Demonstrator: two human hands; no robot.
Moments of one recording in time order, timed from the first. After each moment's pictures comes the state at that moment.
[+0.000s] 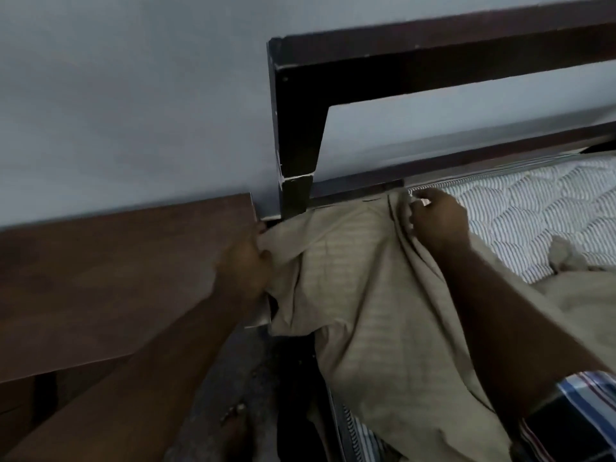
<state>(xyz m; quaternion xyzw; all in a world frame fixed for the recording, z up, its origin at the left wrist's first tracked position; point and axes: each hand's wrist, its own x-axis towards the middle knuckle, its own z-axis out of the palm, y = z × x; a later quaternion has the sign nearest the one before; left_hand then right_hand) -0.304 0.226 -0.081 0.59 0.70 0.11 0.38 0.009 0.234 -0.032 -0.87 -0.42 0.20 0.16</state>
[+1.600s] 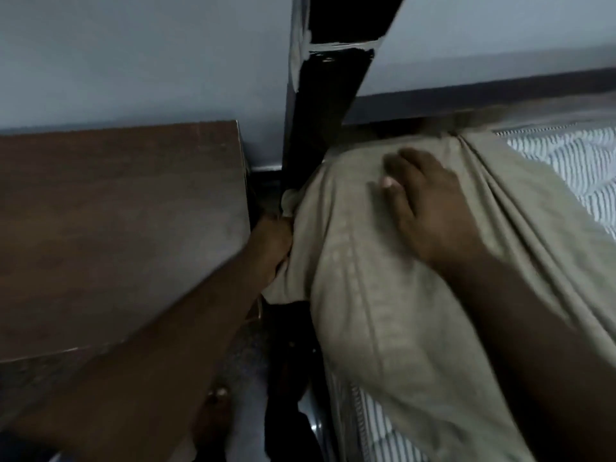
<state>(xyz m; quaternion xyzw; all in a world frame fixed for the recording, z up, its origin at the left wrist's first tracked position) -0.257 0.247 -0.238 0.29 0.66 0.16 0.68 -0.045 0.231 -0.146 -0.72 -0.68 0.13 0.05</state>
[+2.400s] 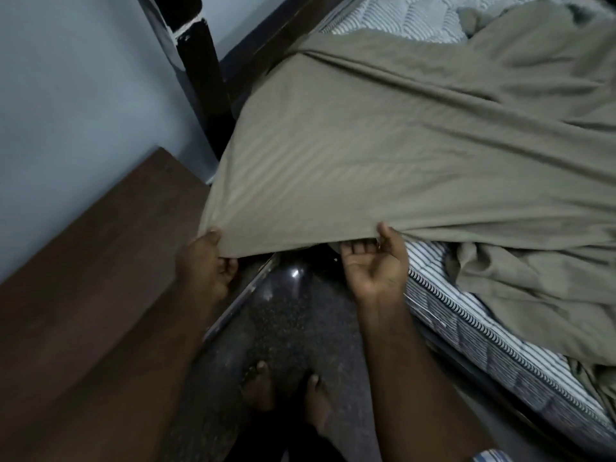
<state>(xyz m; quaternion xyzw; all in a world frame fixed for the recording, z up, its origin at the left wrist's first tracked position) -0.387 0.190 -0.162 0.25 0.69 0.15 0.67 -0.244 0.015 -0.139 -0.28 0.34 0.29 0.85</state>
